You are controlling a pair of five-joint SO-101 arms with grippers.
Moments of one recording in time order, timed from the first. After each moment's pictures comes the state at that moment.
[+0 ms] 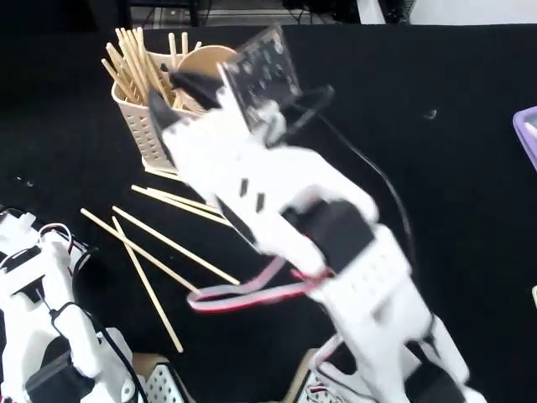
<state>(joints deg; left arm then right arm) -41.6 -28.9 66.2 36.3 17.4 -41.0 -33.6 5.0 51.6 -3.5</state>
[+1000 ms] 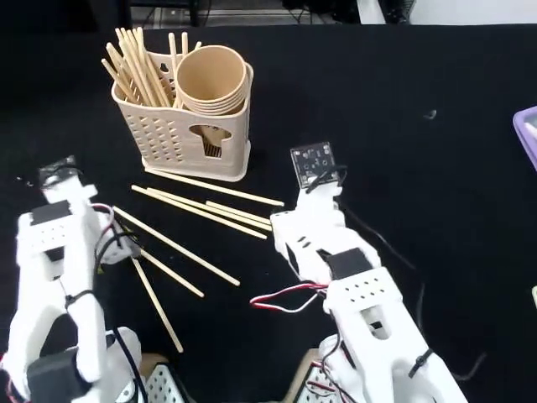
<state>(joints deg) -23.3 -26.9 50.8 67.0 6.5 -17.6 -47.3 73.4 30.6 -4.4</state>
